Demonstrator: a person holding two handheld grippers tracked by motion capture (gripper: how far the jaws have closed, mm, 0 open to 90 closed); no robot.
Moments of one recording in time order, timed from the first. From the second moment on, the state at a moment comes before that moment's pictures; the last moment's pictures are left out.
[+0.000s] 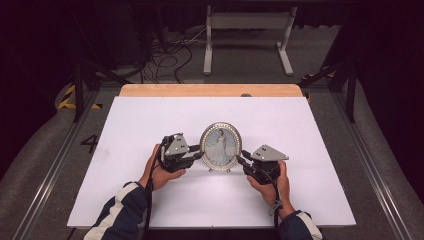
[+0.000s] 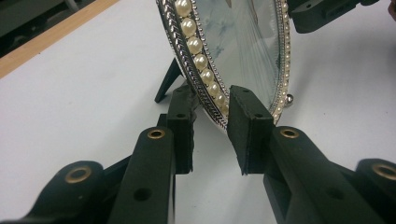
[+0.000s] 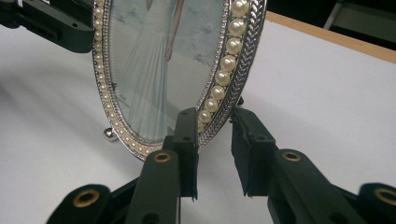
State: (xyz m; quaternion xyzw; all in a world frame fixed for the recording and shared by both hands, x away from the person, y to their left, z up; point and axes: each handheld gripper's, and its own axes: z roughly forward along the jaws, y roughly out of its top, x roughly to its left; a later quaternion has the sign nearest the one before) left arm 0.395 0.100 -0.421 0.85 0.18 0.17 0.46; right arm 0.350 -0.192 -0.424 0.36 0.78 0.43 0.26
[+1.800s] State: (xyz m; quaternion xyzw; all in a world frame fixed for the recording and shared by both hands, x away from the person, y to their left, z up) left arm 0.369 0.119 -0.430 0.87 0.19 0.22 0.40; right arm 0.337 -0.211 -0.423 0.32 0.82 0.37 0.30
